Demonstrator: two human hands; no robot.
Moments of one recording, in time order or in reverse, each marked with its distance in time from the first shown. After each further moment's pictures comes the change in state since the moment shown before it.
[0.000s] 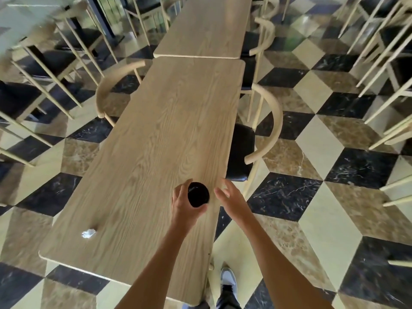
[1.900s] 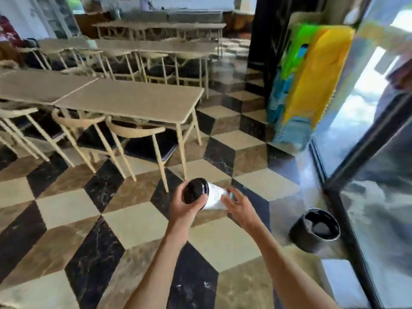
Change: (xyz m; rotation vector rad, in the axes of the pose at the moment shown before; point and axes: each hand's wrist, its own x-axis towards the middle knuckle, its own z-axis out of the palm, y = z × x) left_hand -0.514 0.191 0.241 -0.278 -1.479 0.488; right_hand -0.637 0.255 -0.125 0.325 1.529 0.387
